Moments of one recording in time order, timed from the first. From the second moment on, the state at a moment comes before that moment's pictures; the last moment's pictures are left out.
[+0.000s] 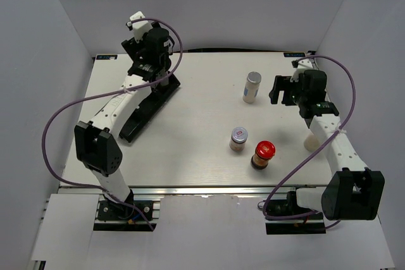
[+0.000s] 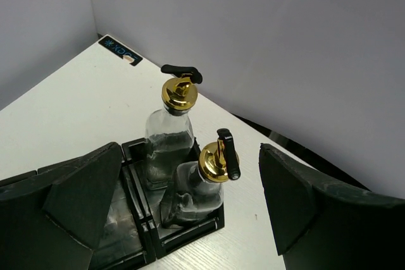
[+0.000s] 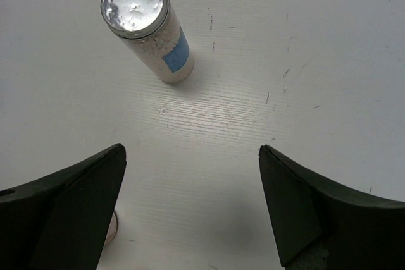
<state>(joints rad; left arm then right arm) -0.43 1.74 1.69 -0.17 -0.95 -0.42 0.05 1.24 1.00 -0.28 -0.17 0.03</state>
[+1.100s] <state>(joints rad) -0.62 2.10 1.95 -0.20 0.20 -0.06 -0.07 1.14 1.00 -0.29 -0.03 0.18</state>
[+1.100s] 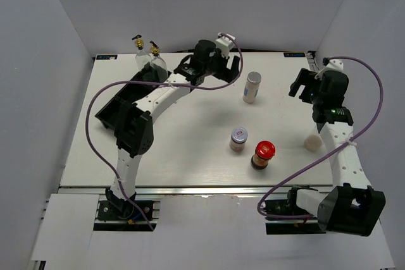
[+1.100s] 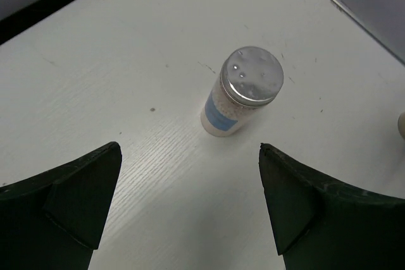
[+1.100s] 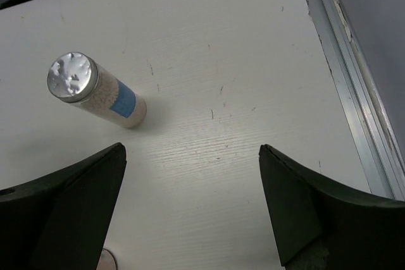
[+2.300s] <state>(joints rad) -0.78 2.58 2.18 0.26 -0.07 -0.07 -0.20 0.96 0.84 0.03 -0.16 0.19</state>
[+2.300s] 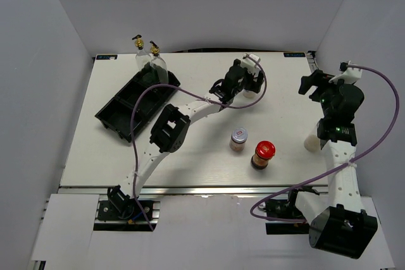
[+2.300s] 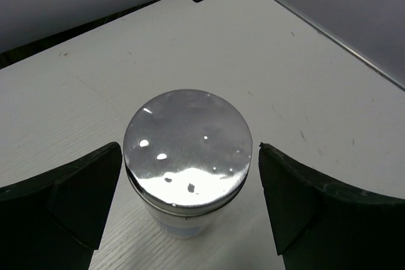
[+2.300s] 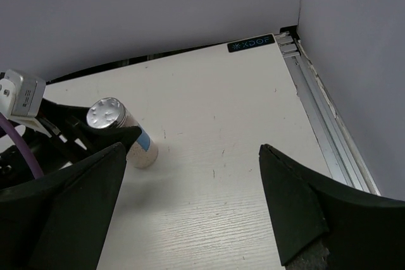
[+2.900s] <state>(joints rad) -0.78 2.34 1.89 0.27 -0.21 -0.08 -0.20 0.99 0.84 0.04 -0.19 0.21</state>
